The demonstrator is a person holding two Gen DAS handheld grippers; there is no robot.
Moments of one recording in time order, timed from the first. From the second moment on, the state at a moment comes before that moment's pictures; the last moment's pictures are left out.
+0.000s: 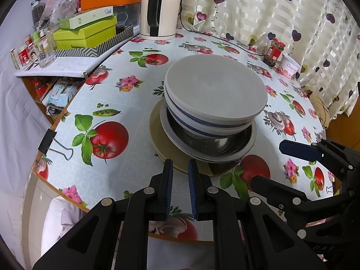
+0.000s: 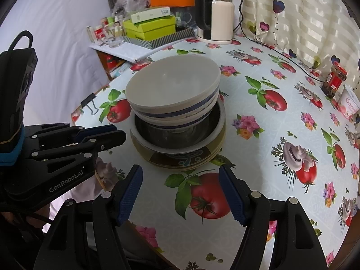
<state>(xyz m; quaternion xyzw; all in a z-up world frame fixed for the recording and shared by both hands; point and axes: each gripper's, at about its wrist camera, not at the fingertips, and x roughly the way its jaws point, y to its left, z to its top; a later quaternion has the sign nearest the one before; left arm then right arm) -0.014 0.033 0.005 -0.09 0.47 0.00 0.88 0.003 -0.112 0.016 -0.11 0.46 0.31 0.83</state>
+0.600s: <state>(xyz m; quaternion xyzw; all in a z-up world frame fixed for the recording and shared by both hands) -0.013 0.033 0.003 -0.08 0.47 0.00 0.88 0.002 -0.111 0.017 -0.11 0.46 0.31 0.83</state>
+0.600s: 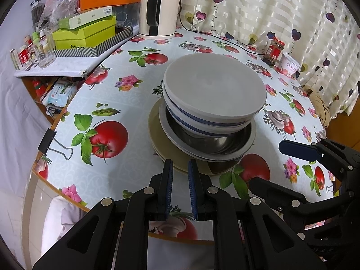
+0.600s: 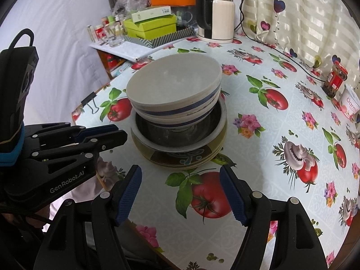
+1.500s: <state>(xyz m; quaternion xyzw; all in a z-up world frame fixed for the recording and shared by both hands) -0.015 0.032 0.003 -0.08 0.47 0.00 0.88 0.002 -0.110 0.018 -0.11 0.46 0.31 0.83</state>
